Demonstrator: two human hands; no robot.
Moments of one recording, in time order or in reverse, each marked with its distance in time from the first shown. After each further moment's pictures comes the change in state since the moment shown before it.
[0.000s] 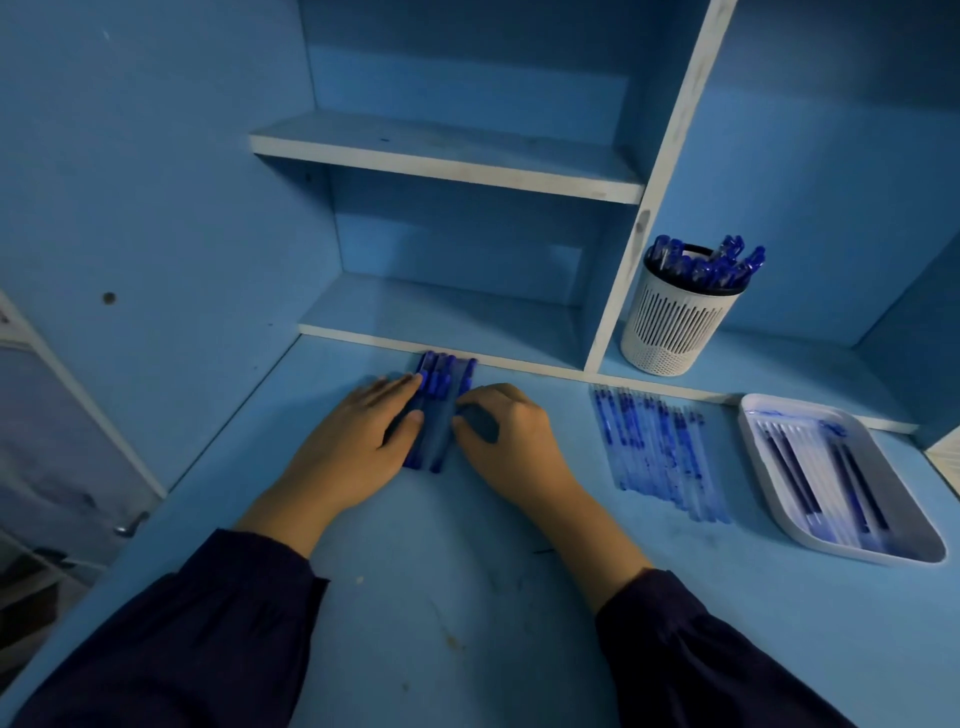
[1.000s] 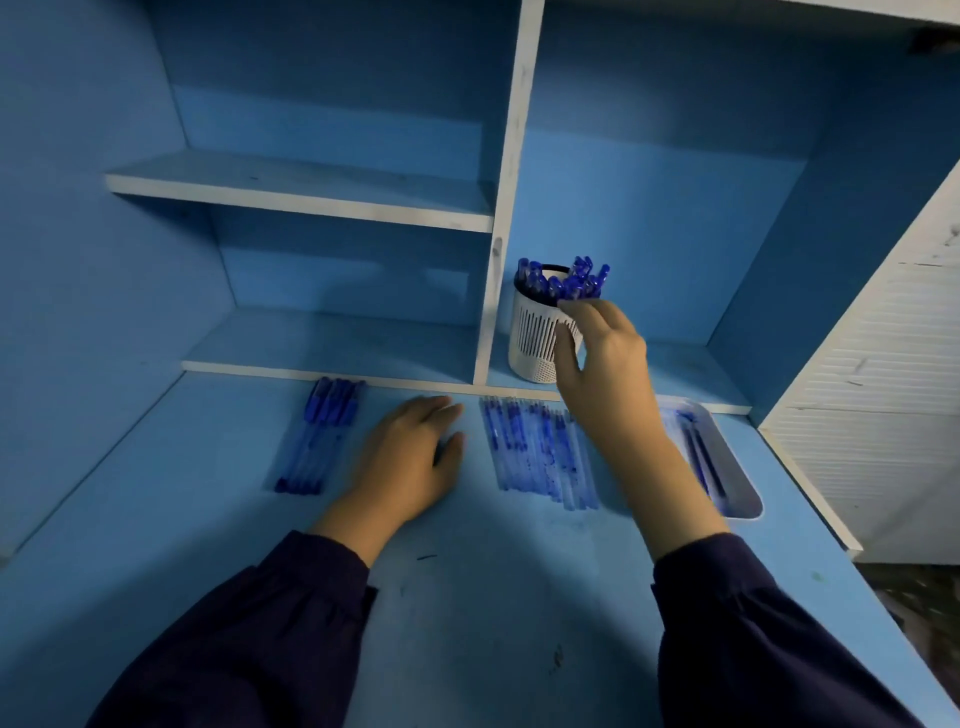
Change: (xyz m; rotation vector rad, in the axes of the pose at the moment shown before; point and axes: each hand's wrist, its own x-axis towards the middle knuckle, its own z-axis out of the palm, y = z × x) left_hand 0.023 0.112 0.069 -0.026 0.092 0.257; right_hand 0.008 0.049 -0.170 -0.386 0.478 -0.122
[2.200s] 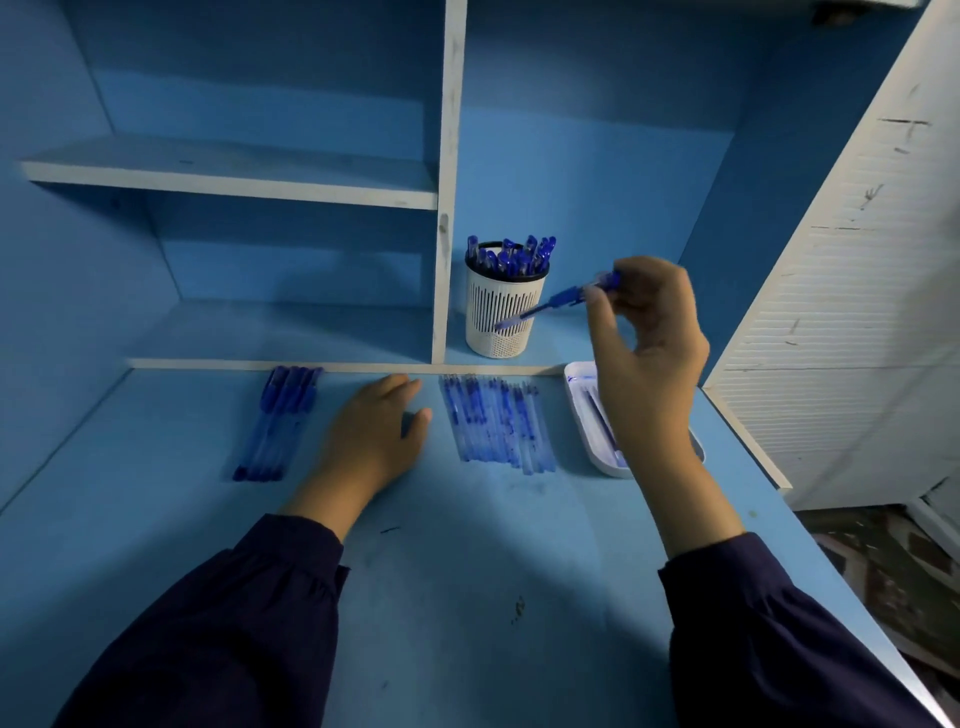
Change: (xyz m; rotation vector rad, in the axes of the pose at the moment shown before) left_hand 0.014 0.002 0.010 0.043 -0.098 -0.127; right_hand -0.031 -0.024 -0.071 0.524 0.362 0.195
